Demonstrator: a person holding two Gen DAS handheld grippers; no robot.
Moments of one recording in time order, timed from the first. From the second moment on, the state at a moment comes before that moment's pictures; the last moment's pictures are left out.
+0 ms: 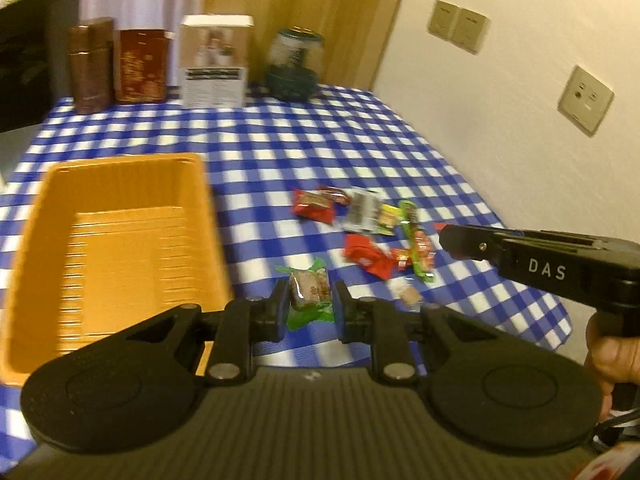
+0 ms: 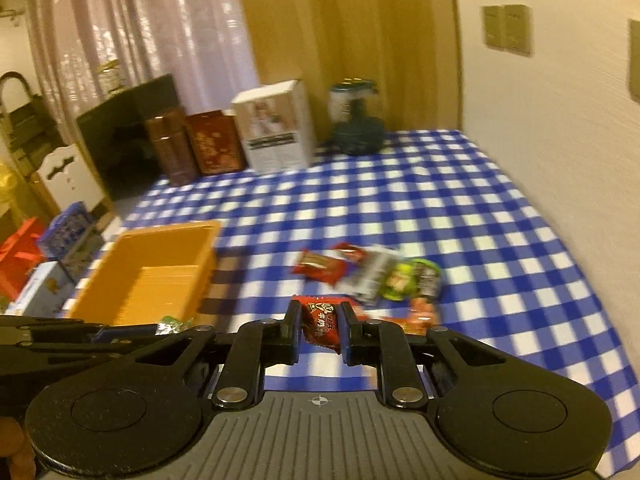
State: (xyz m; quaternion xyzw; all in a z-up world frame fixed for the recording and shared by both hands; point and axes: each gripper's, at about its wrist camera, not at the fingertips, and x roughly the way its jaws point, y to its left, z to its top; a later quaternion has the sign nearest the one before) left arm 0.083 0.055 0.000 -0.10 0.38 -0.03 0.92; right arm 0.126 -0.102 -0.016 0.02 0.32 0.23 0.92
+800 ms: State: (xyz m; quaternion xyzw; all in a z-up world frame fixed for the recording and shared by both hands) left arm 0.048 0.204 -0.001 -0.12 0.39 0.06 0.91; right arm 0.125 0.053 -0.035 0.00 0.35 0.33 0.88
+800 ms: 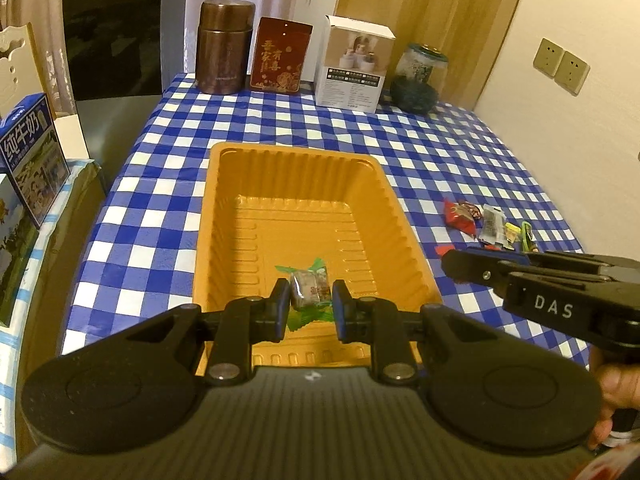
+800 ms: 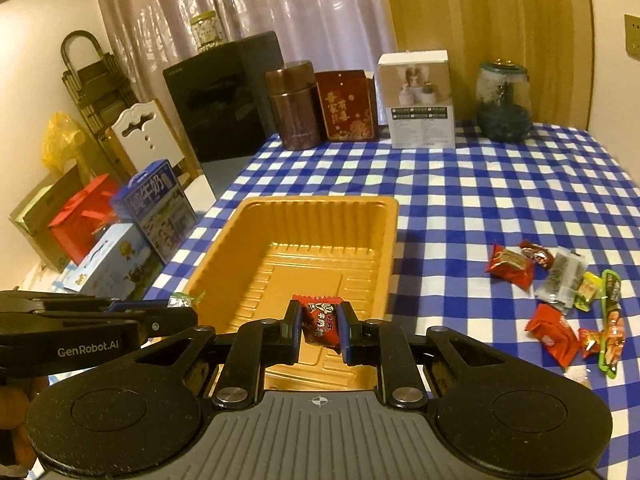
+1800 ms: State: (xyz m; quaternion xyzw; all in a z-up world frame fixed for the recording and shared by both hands) left arm 0.040 0.236 -0.011 -0.13 0.40 0.09 0.90; right arm 0.136 0.065 -0.041 0.05 0.35 0.35 0.87
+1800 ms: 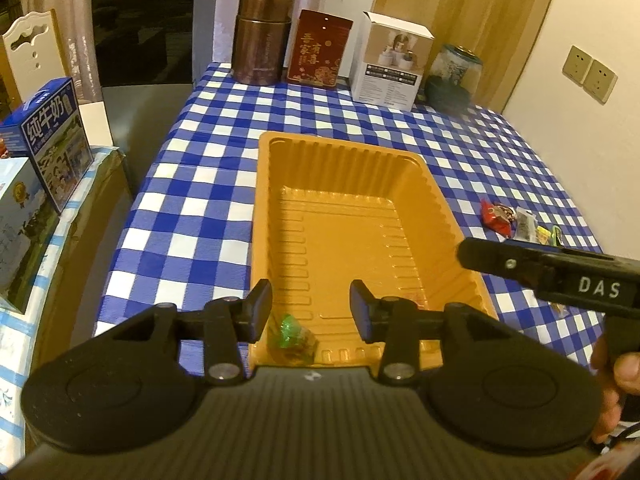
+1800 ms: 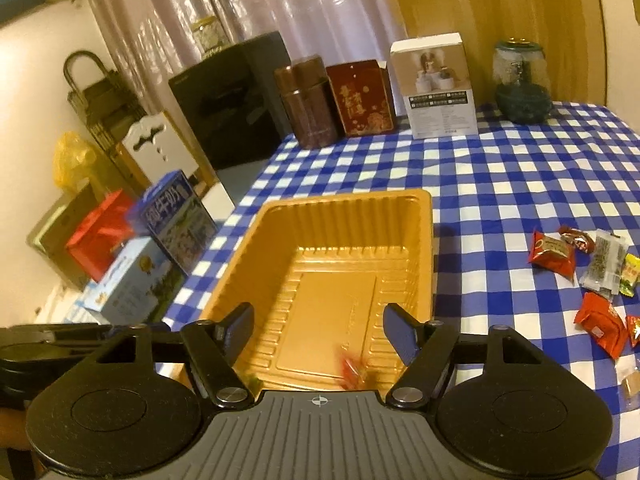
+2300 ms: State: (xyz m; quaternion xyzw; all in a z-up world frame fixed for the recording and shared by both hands) left arm 0.038 0.202 0.005 -0.13 0.38 0.07 0.91; right arm 0.109 -0.021 -0.032 0.05 0.34 0.25 0.91
